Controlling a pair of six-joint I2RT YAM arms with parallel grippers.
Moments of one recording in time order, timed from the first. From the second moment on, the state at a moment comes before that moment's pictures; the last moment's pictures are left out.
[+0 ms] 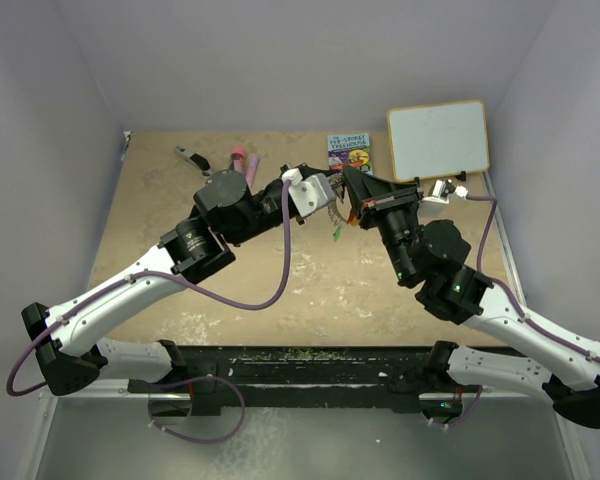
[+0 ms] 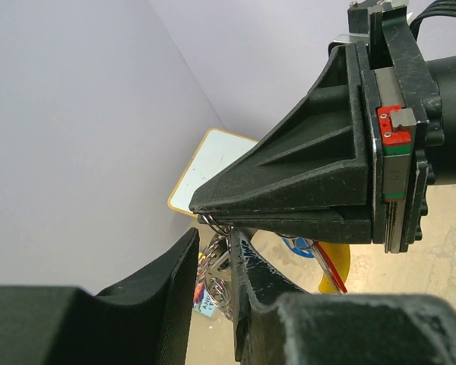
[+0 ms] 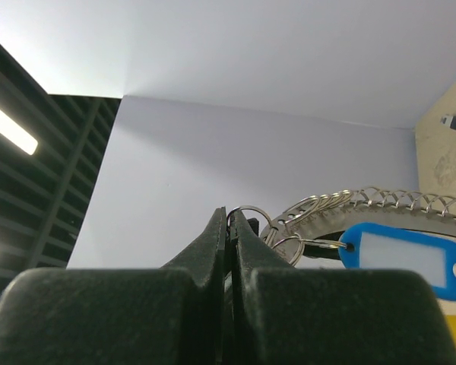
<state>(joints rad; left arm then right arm) -0.96 1.25 1.36 0.02 0.11 0.45 0.99 0.92 1.00 0.15 0.71 1.40</state>
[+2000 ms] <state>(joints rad) -0.79 1.52 2.02 -0.83 0.72 0.70 0.99 0.64 1.29 -0.31 0.43 0.36</state>
